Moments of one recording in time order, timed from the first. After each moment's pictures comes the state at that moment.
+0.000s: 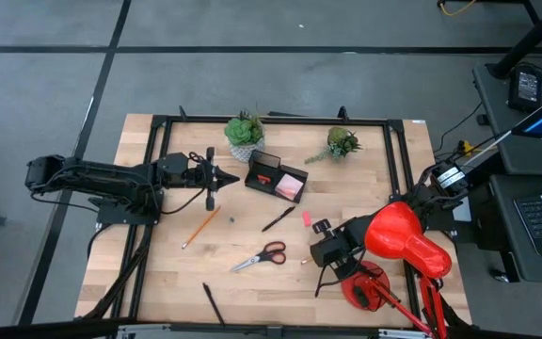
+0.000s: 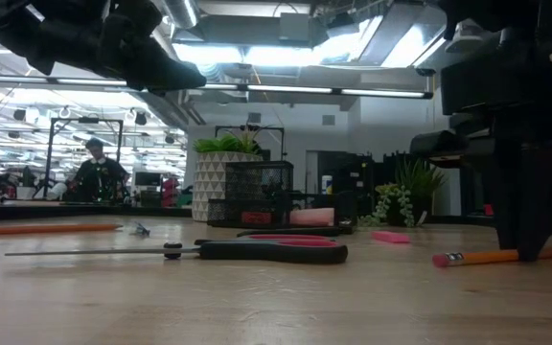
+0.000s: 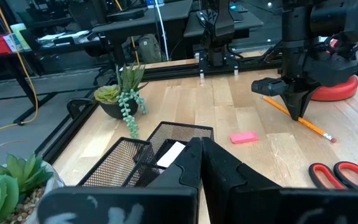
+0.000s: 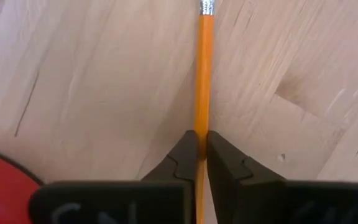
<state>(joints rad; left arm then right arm) 0.15 0.92 0.35 0.39 0.02 0.14 0.46 1.75 0.93 -0.50 0.05 0.00</state>
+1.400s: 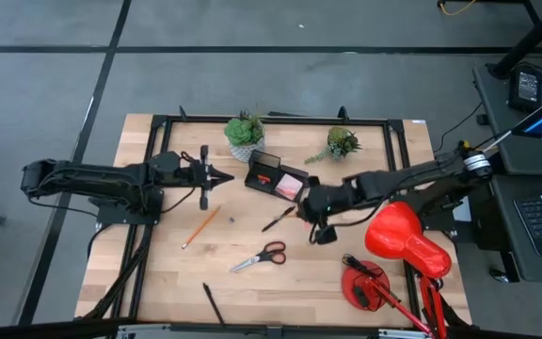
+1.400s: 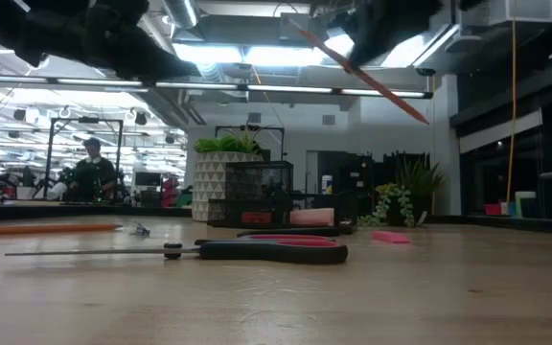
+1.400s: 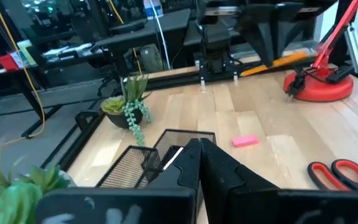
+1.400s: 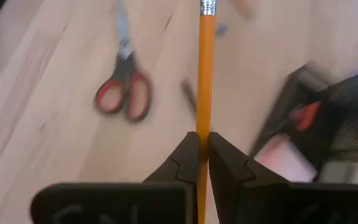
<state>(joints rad) 0.15 0.79 0.35 0.28 0.02 0.20 0.20 1.48 1.19 -0.58 0.10 -0.14</state>
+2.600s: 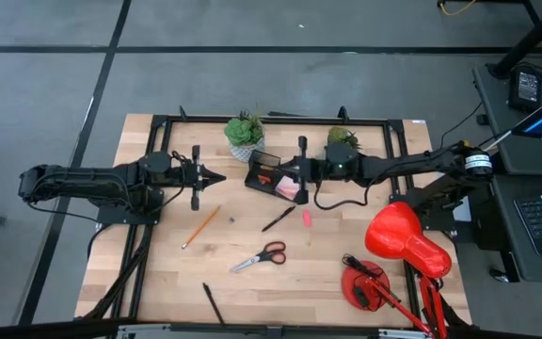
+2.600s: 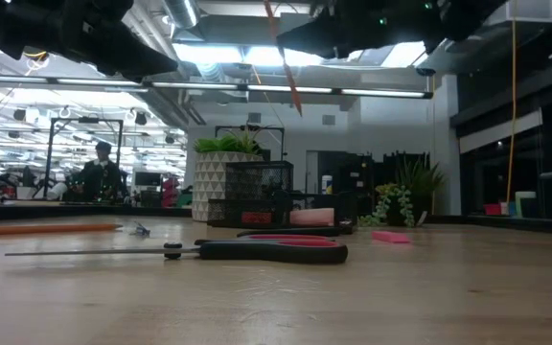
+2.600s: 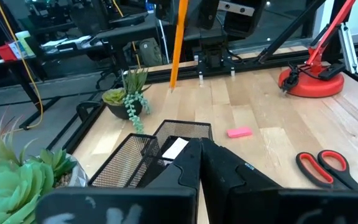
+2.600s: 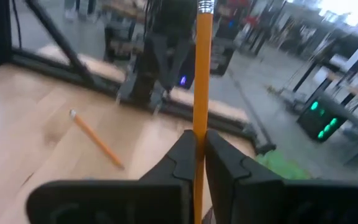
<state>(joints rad) 0.15 0.63 0.35 0.10 0.02 0.17 -0.11 1.46 0.86 0.50 -0.06 -0.37</state>
